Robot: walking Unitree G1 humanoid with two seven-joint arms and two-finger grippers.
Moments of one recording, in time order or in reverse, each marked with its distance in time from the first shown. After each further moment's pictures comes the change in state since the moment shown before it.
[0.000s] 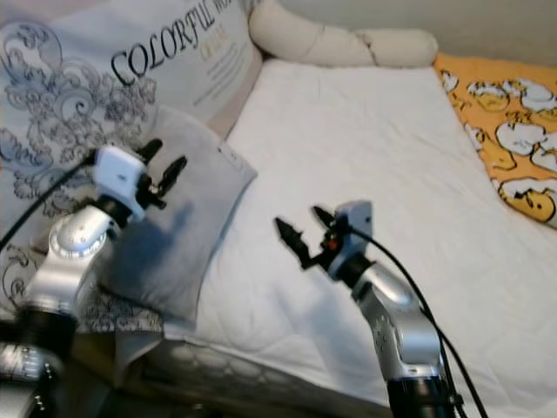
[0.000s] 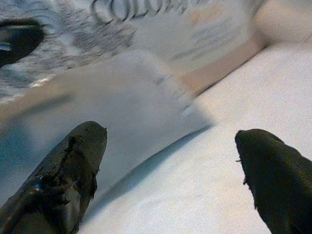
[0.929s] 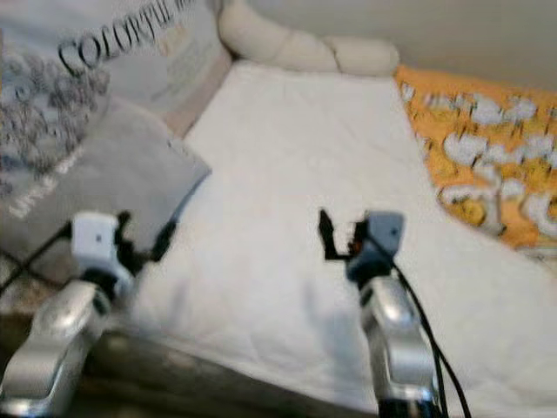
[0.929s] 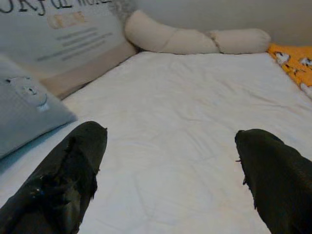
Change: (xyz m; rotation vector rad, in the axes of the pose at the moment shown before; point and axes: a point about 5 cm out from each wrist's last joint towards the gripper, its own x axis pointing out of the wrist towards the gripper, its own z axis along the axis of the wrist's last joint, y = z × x) left arm -0.077 -0.015 -0.035 -0.148 0.300 0.230; right arm -0.014 -0.010 -0.012 -0.027 0.001 -0.430
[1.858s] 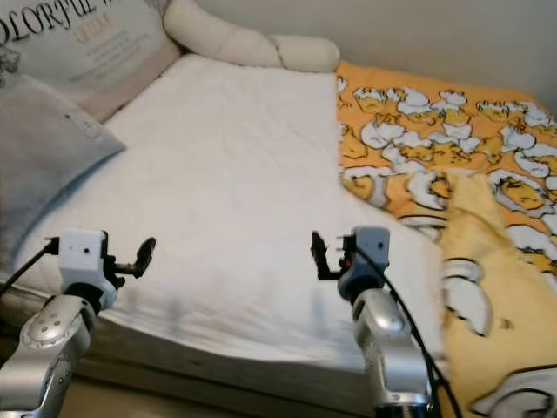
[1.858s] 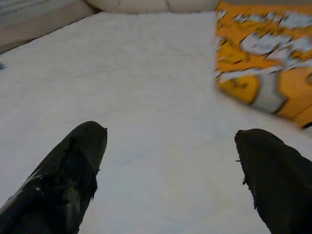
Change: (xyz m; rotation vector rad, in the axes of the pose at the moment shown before) left arm -0.010 0.016 -0.020 0.035 0.125 0.102; right arm -0.004 -0.002 -0.021 0.005 0.140 -0.028
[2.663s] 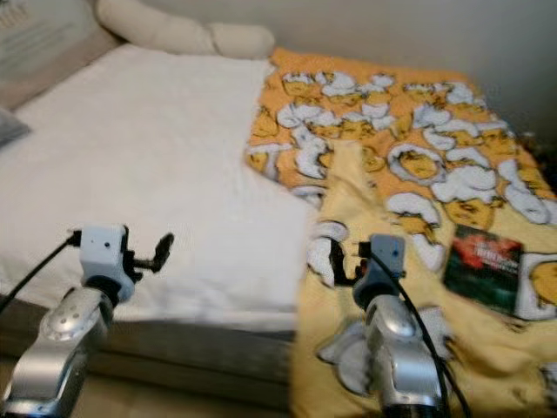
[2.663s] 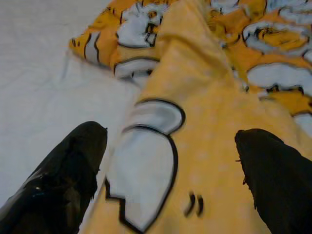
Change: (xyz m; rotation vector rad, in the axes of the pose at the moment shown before) left arm 0.004 -0.011 -0.002 0.011 0.010 -0.034; right arm -0.004 -0.014 -0.021 0.020 0.081 -0.091
